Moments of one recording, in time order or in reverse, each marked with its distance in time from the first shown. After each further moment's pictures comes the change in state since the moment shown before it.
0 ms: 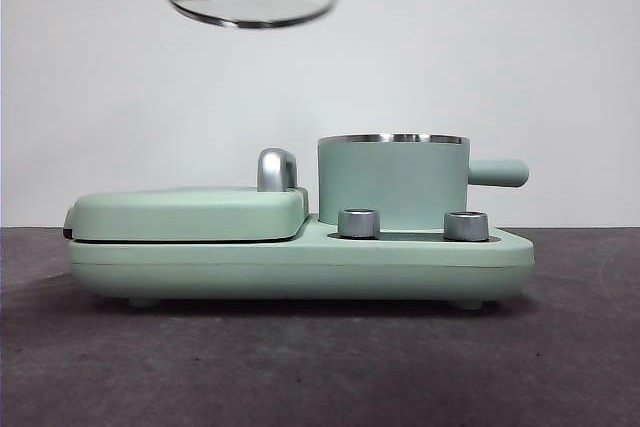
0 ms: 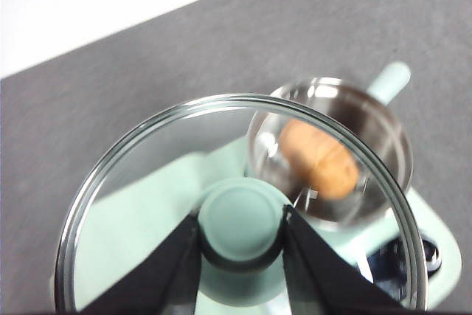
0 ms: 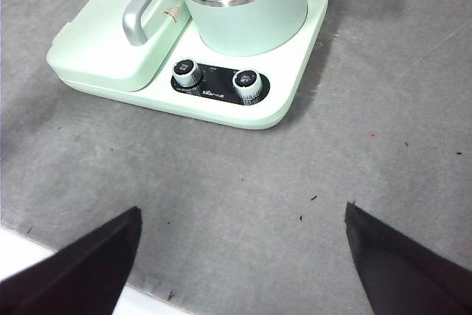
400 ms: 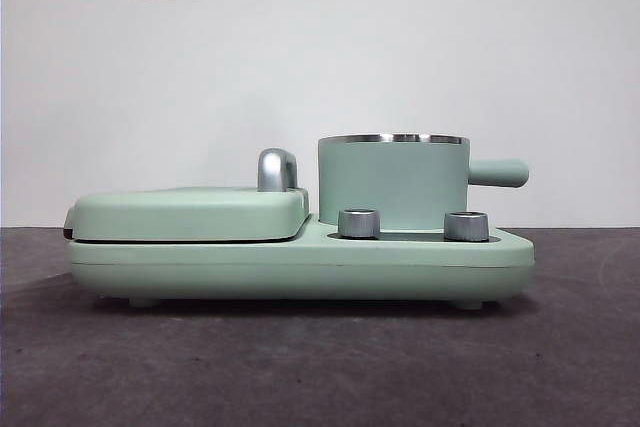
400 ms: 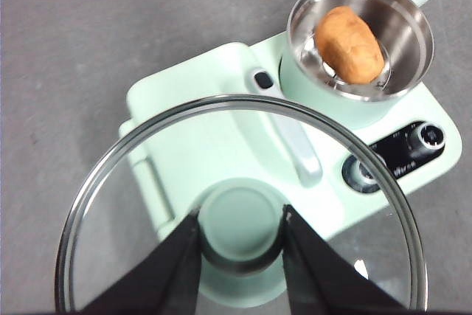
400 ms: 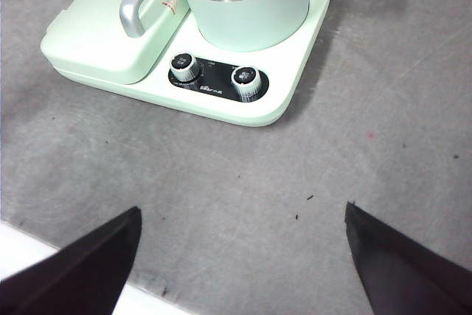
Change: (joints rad) left arm 0.076 -0.201 0.001 -0.369 0.000 -0.002; right arm 0.000 0.040 0.014 -0.001 -0.001 -0.029
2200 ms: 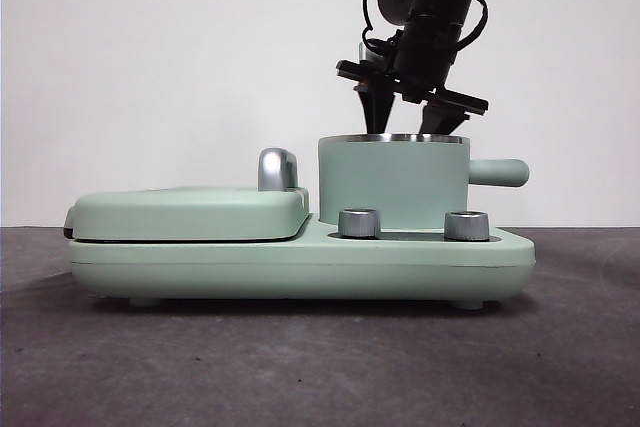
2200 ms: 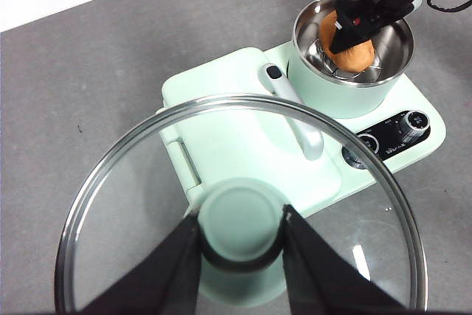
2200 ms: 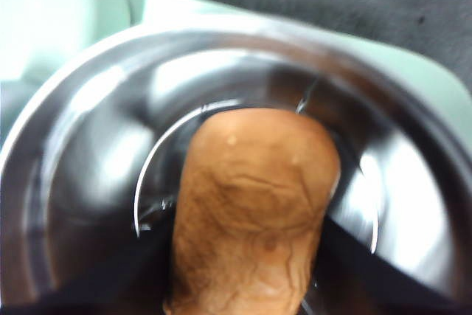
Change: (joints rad) left arm 0.032 -0.242 0.000 -0.149 -0.007 0.026; right arm -0.002 1.837 1.254 -0.029 -0.055 0.014
